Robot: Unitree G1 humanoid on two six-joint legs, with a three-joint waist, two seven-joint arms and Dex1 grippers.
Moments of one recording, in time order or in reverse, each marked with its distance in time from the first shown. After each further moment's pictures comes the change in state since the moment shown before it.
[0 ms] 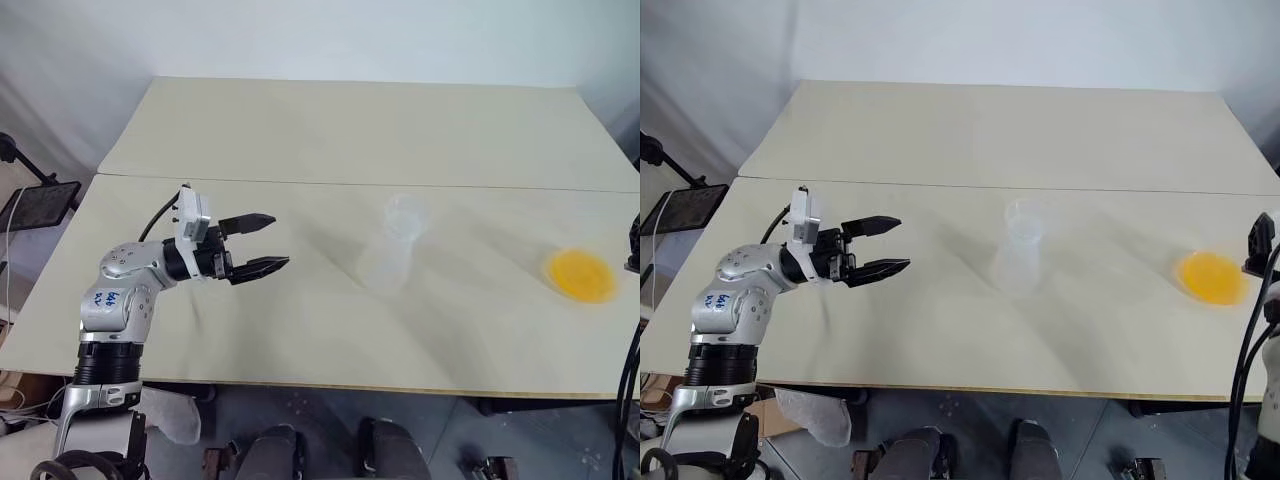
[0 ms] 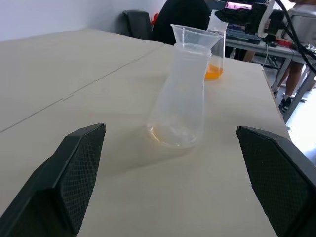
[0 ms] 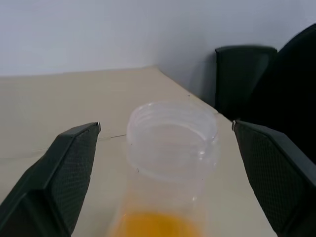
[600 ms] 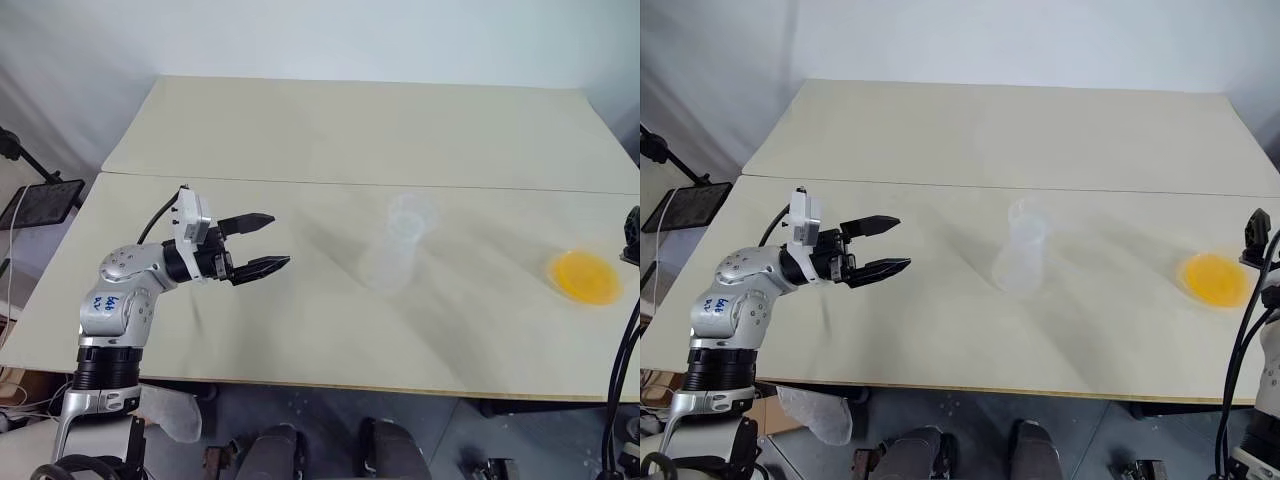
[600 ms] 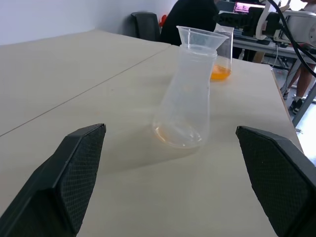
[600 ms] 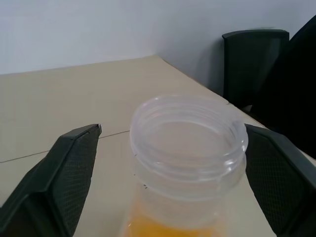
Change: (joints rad) left arm 0.010 -0.001 0.000 -0.030 -0.006 -0.009 0.034; right arm -0.050 -0.001 0.000 0.069 -0.020 0.024 0.040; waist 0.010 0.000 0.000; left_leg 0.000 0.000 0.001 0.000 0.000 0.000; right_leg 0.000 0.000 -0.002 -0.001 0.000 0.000
